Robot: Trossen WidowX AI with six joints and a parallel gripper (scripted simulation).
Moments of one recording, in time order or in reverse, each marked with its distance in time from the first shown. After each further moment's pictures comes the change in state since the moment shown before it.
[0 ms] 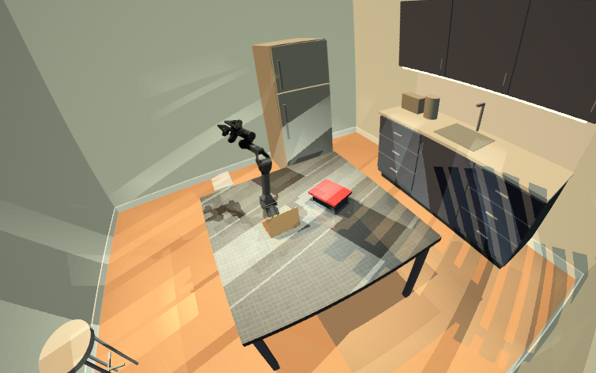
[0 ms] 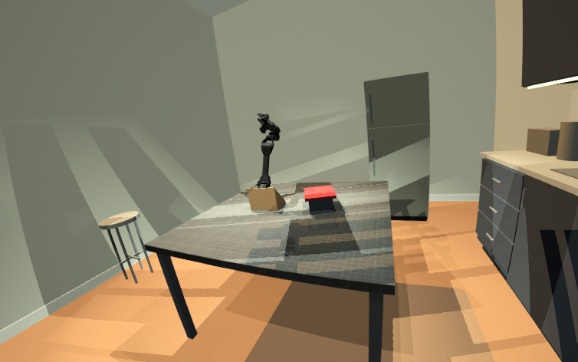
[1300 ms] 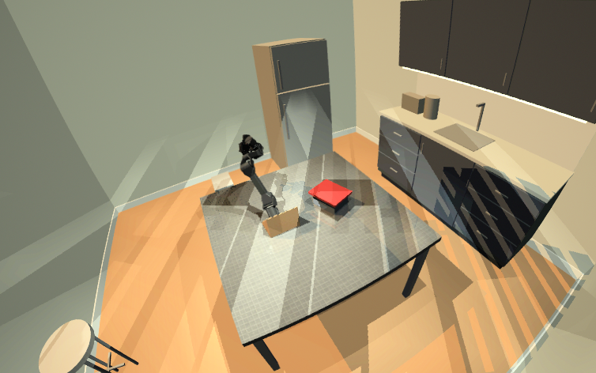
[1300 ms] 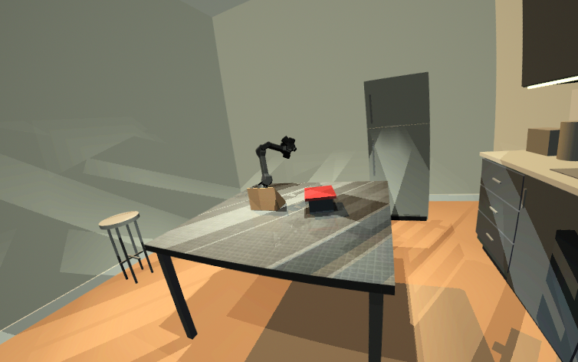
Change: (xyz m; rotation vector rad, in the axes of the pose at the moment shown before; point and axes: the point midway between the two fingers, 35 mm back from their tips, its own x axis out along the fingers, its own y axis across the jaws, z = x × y) arm -0.302 0.242 -0.004 0.933 0.887 1.135
